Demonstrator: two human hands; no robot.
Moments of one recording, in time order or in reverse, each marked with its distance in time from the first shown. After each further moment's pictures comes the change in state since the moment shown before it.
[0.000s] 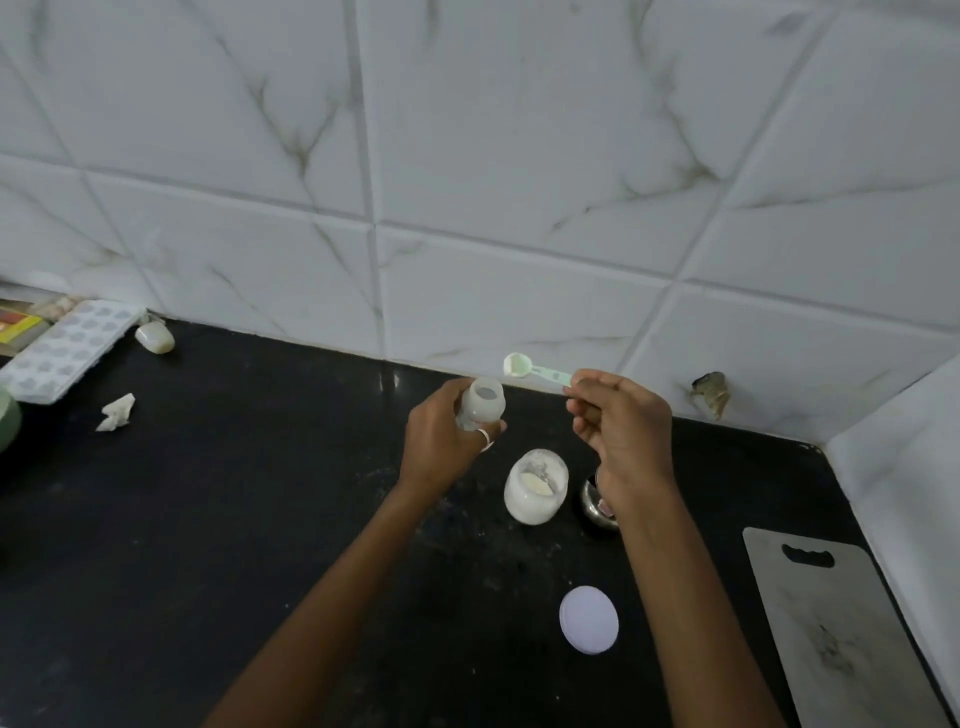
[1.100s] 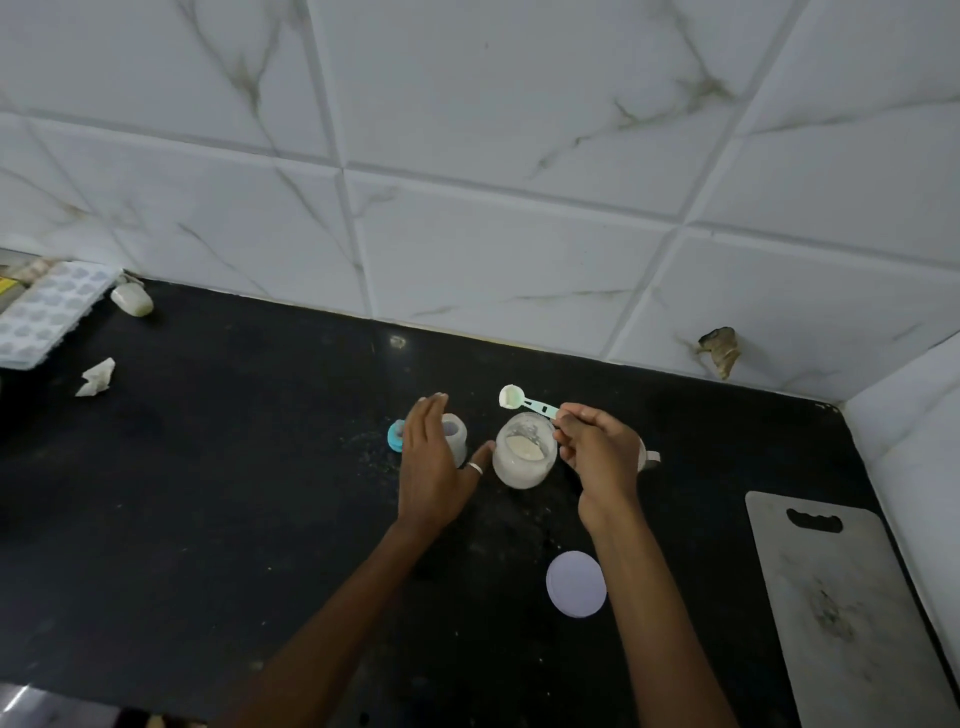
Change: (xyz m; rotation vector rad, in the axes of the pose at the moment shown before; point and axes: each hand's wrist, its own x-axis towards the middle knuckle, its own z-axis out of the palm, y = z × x) left_hand -0.056 -0.065 0.066 0.272 0.069 -0.028; right_hand 0.042 0.093 -0.041 -0.090 0.080 0.176
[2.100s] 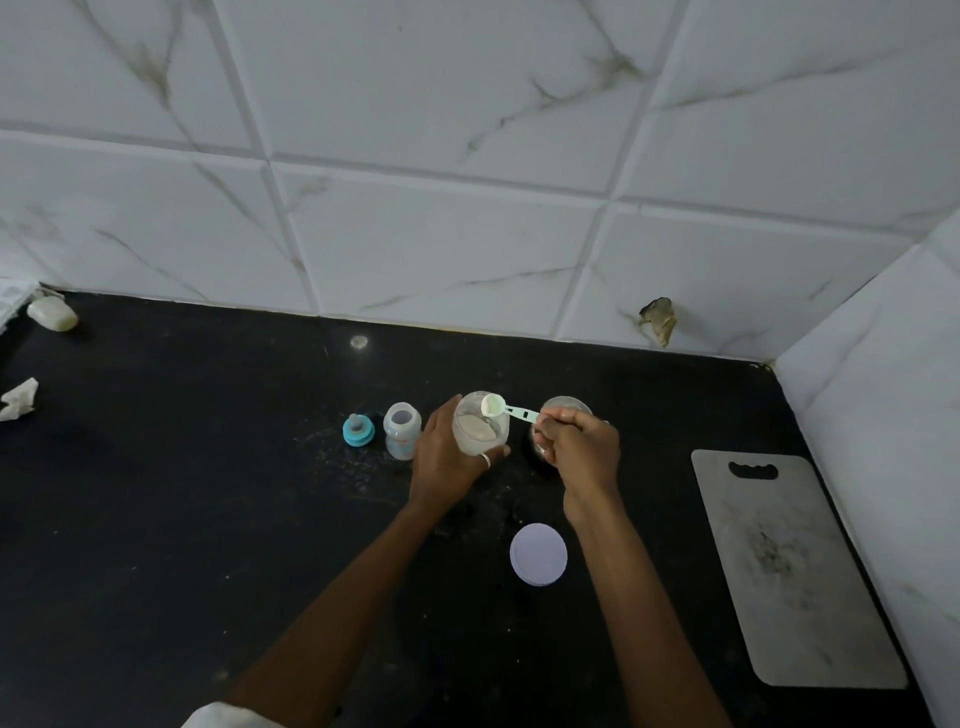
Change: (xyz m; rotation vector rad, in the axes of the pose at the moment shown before) left_hand -0.001 0.025 0.050 -0.131 -0.259 0.016; right_hand -0.004 0.014 -0.042 -0.072 0.102 -0.015
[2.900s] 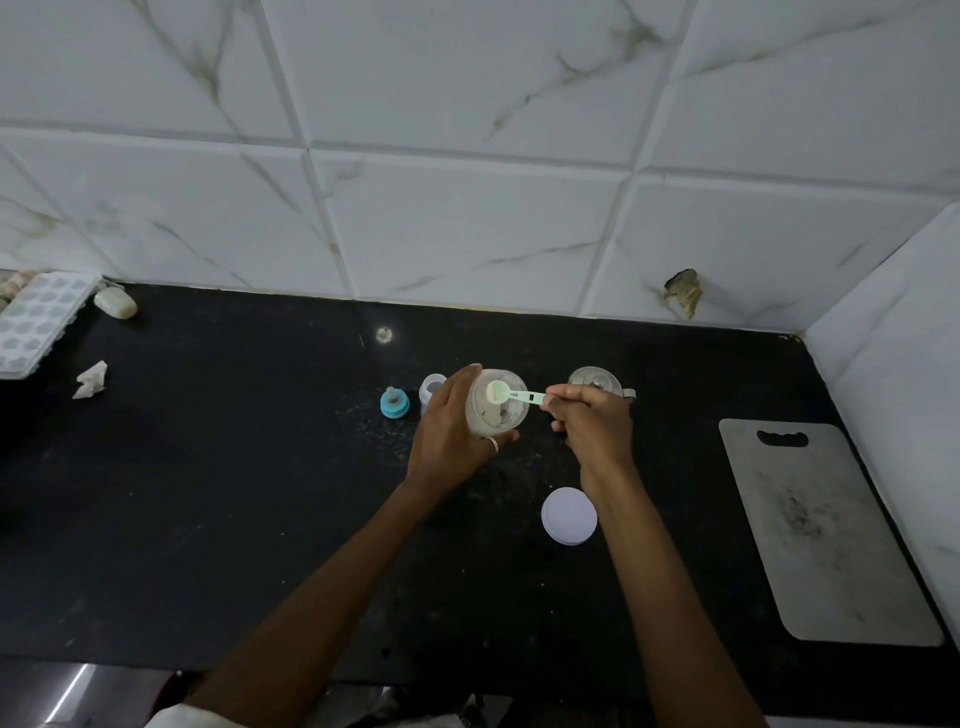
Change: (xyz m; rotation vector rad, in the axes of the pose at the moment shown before) left_hand -0.037 0.006 -0.054 0.078 0.017 0.205; right_hand -0.036 0.003 0.004 -0.125 -0.094 -0.104
